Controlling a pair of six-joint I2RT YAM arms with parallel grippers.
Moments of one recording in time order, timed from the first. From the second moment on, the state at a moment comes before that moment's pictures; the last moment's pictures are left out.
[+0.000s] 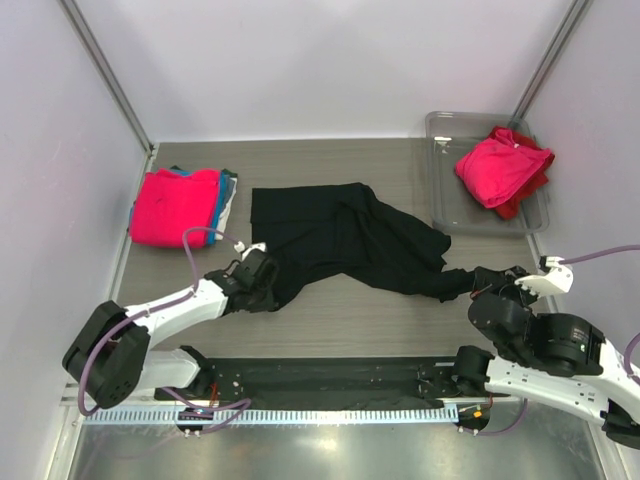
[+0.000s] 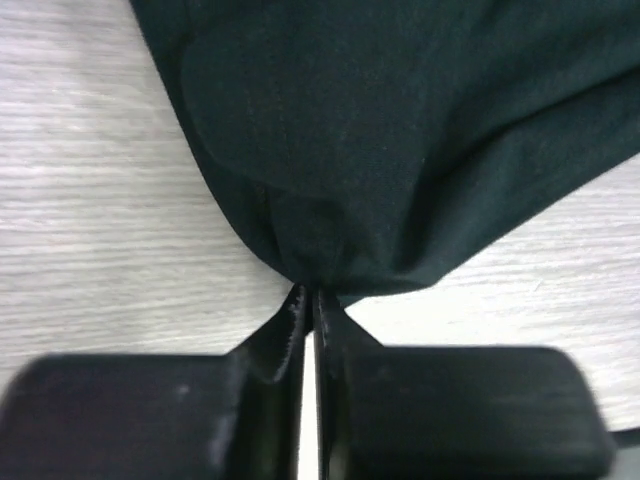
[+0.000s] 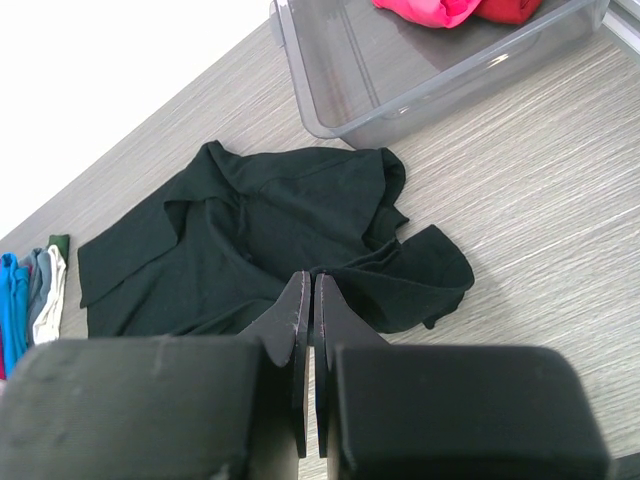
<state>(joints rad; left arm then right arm) -0.66 1.26 0.56 -0.39 -0.13 -0.74 1.13 0.41 0.88 -1.31 1.20 1.34</state>
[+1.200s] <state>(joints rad) -0.21 2.24 1.80 -0.64 -0.13 -0.58 1.13 1.04 0.84 -0.45 0.86 0.85</state>
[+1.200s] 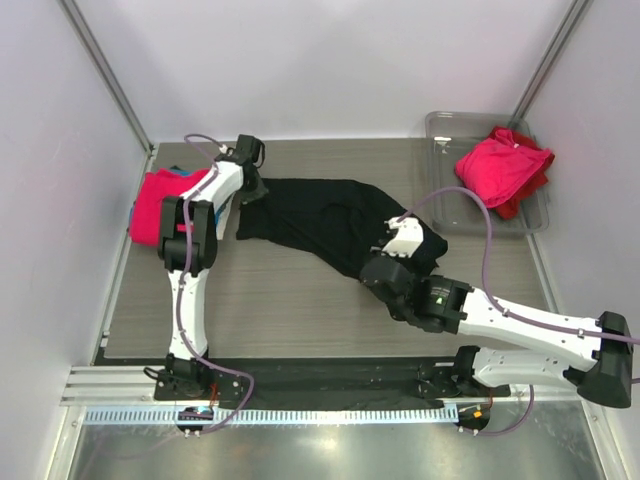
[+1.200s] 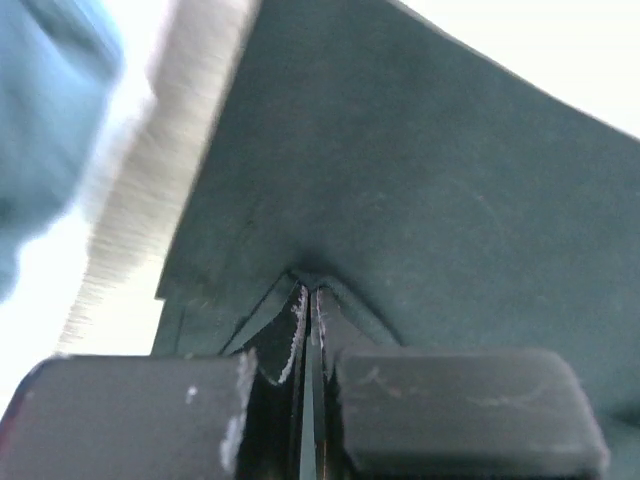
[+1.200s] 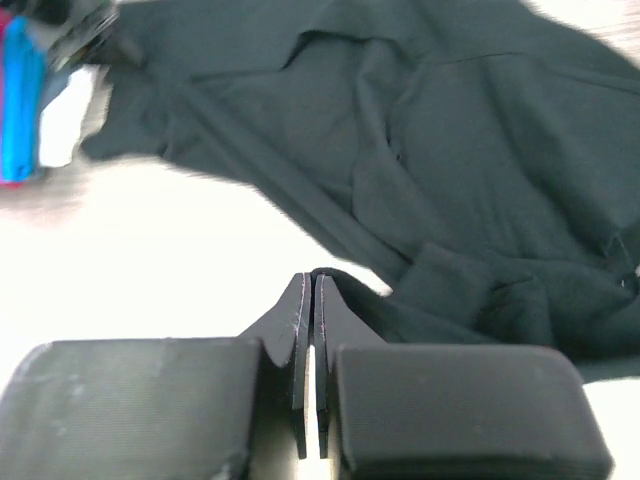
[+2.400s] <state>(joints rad) -0.22 1.71 1.39 -0.63 0.06 -0.58 0.80 0.99 0.97 -0.55 0.60 0.69</state>
